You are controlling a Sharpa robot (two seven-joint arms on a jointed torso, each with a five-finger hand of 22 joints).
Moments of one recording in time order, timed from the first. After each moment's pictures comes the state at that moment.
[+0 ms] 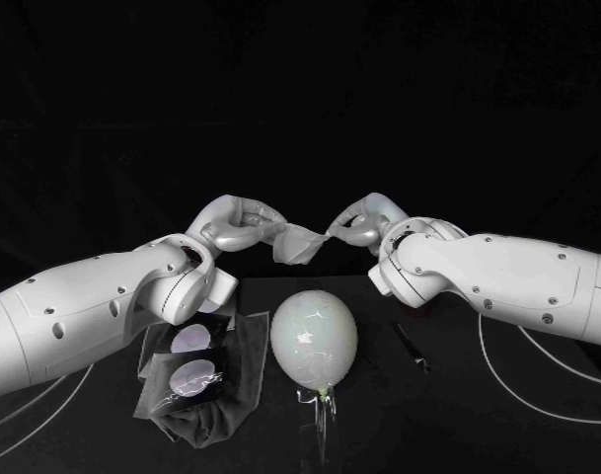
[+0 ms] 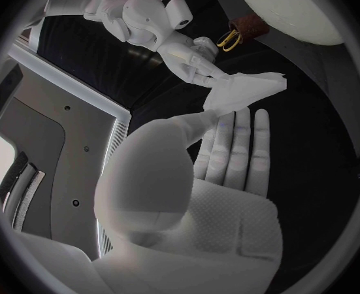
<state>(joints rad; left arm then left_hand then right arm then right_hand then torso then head) 1.35 -0.66 -0.05 1.34 -0.43 -0.33 0.28 1.41 -0.09 0.71 0.00 0.05 0.92 0.18 0.45 0.45 1.22 0.13 0.07 0.07 1.04 0.10 0.16 0.41 0.16 0.78 0.25 0.46 0.22 1.46 -0.65 -0.15 1.45 -0.84 -0.65 -0.40 1.34 -0.04 0.58 0.13 0.05 0.99 0.07 0.42 0.44 1.44 0.00 1.29 1.31 1.47 -0.06 1.57 1.31 0.01 1.46 0.06 1.57 1.31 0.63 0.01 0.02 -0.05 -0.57</state>
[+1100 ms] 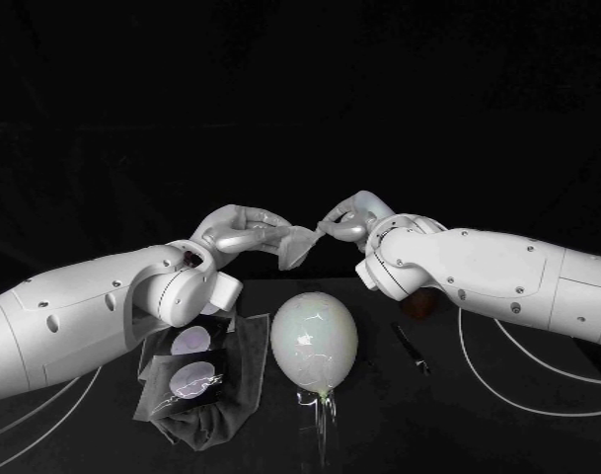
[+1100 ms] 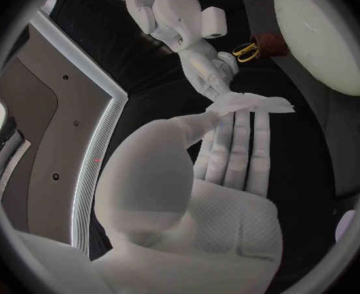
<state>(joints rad) 1.35 -0.66 -0.05 1.36 -0.22 -0.23 0.24 1.40 -0.08 0.72 0.01 0.05 0.90 0.18 0.47 0.45 1.23 0.12 0.07 0.07 1.07 0.10 0.15 0.40 0.16 0.78 0.24 0.50 0.24 1.46 -0.56 -0.15 1.33 -0.79 -0.65 -0.36 1.28 -0.08 0.54 0.19 0.05 0.92 0.10 0.43 0.48 1.38 0.02 1.14 1.30 1.47 -0.05 1.55 1.31 0.01 1.46 0.05 1.50 1.31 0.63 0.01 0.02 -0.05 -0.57</state>
